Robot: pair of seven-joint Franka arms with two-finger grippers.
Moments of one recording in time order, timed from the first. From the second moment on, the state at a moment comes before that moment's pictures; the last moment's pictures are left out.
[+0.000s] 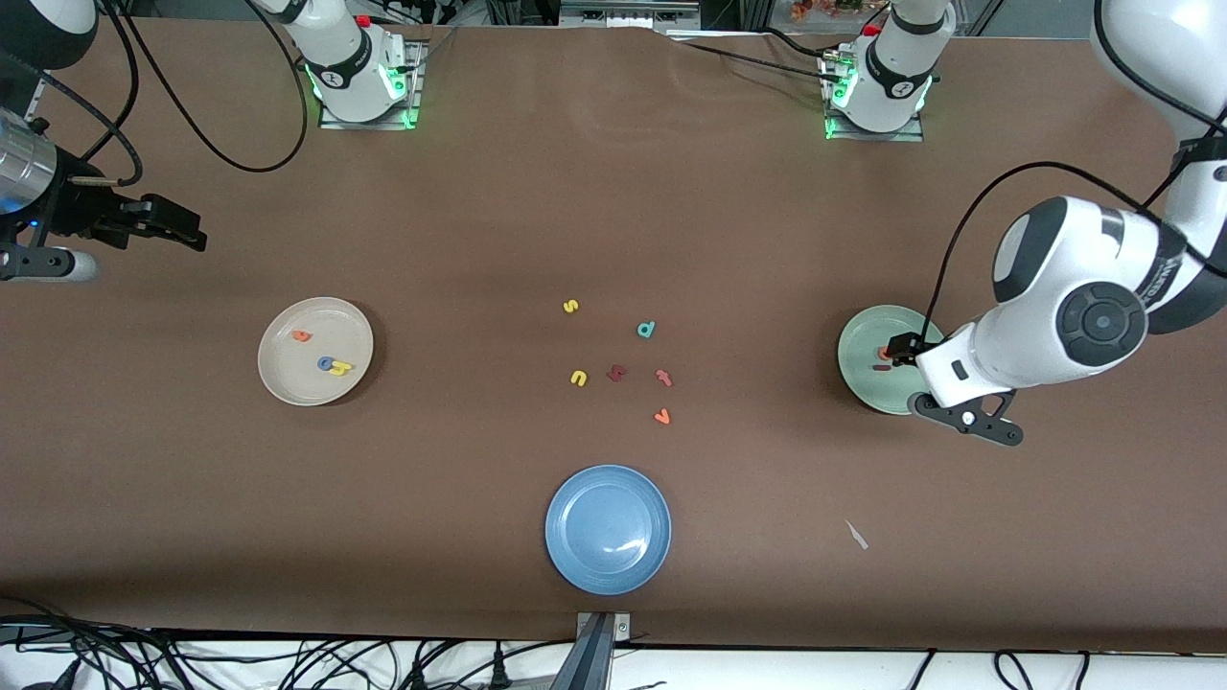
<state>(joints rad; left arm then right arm) 0.34 0.51 -0.63 -1.48 0.32 1.73 0.03 0.13 0.04 -0.12 -1.64 0.02 1.58 0.04</state>
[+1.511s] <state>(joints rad) -0.05 0.05 -0.04 -1.63 0.05 1.69 0.03 0.13 0.05 -0.12 -1.63 0.02 1.58 0.04</state>
